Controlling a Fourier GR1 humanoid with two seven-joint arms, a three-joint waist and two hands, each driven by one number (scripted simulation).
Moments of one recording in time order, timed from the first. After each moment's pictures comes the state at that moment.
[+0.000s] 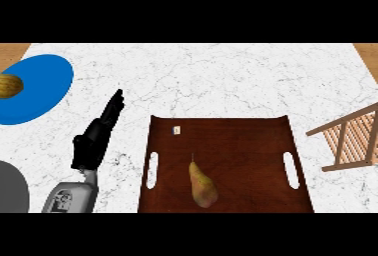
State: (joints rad) left arm -0.16 0.07 -0.03 -1.48 -0.16 -0.02 0.04; right arm -0.28 -0.93 -0.60 -1.21 0.05 -0.17 0.01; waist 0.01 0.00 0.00
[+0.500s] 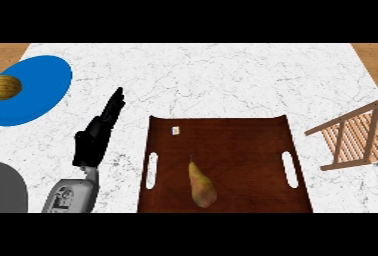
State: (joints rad) left arm -0.18 0.06 -0.02 -1.46 -0.16 -0.02 0.04; right arm -0.33 -0.94 -0.68 -1.11 -0.07 -0.07 0.00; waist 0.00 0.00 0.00
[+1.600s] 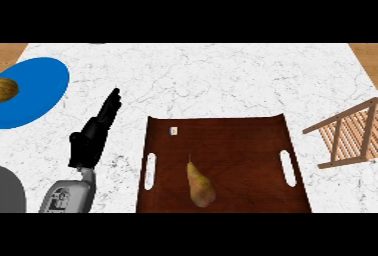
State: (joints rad) left arm -0.17 0.07 0.00 -1.46 -0.16 -0.03 0.04; right arm -0.31 -1.26 -1.04 -0.74 -0.37 0.15 0.25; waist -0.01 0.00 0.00
